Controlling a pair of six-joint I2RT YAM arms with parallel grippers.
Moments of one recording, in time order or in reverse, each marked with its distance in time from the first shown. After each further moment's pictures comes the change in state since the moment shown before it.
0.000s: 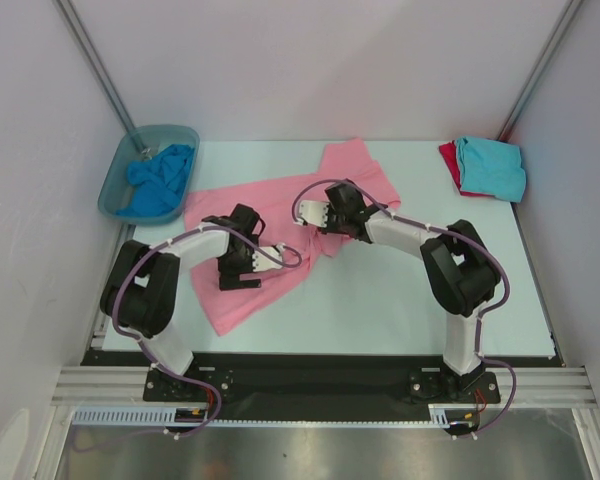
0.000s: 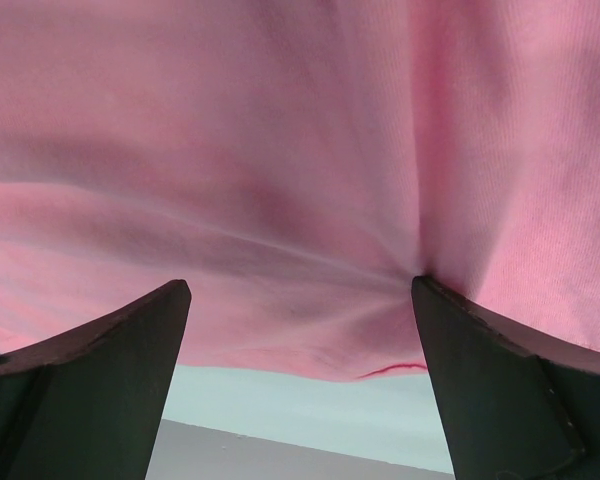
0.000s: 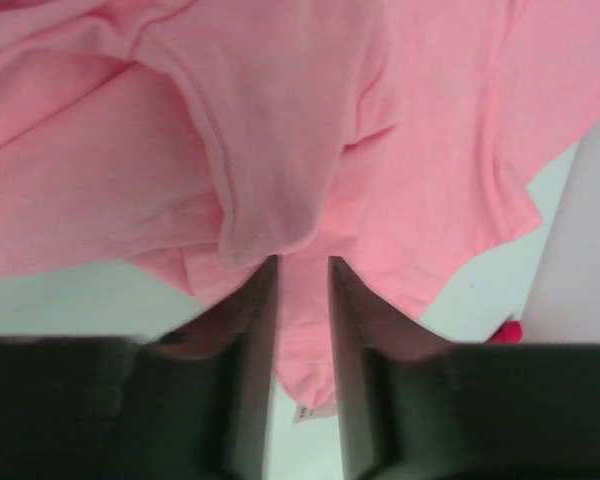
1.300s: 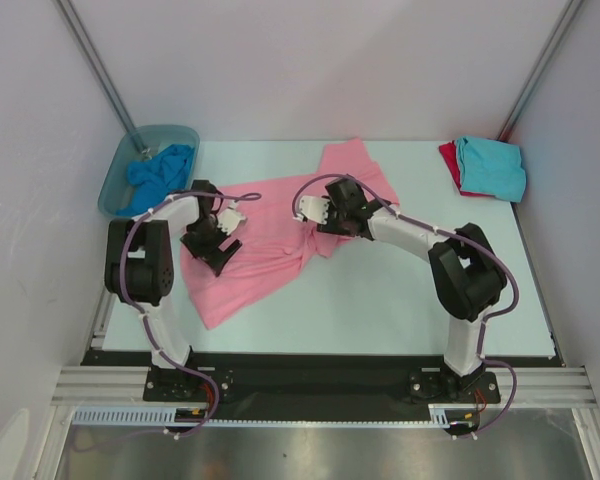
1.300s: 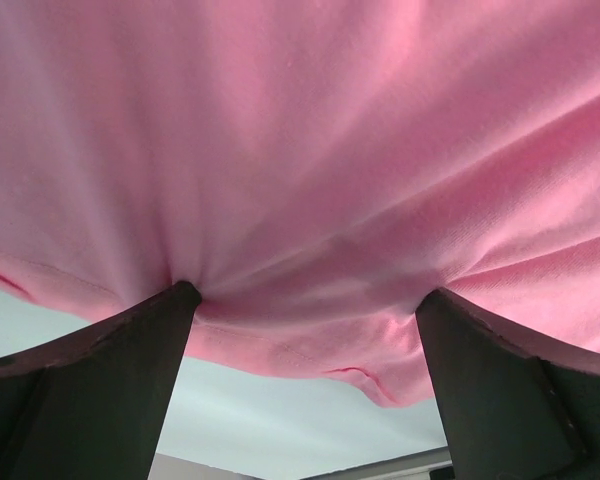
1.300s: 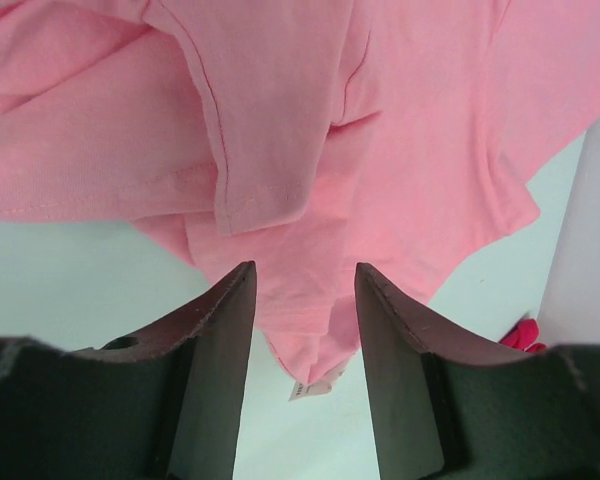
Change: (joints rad) left arm 0.329 0.211 0.261 -0.138 0.112 -0.427; right arm 0.004 -0.044 0.035 -0.098 -0.016 0.055
